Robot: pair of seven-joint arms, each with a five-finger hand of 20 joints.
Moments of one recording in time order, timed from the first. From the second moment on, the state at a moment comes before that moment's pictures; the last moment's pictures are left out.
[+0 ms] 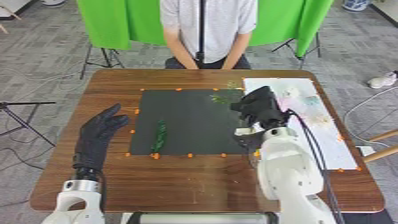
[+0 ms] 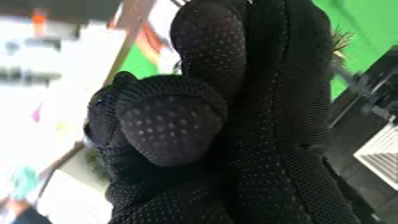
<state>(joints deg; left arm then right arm) 120.5 -76.5 -95.6 -116.8 60.8 1.0 12.4 -98.7 -84.2 75.2 -119.1 -124.8 2.4 28.3</state>
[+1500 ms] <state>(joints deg) 121.5 -75.0 -95.7 -117.9 61.2 1.4 10.4 -93.2 -88.4 61.8 -104.5 -111.6 6.9 36.2</state>
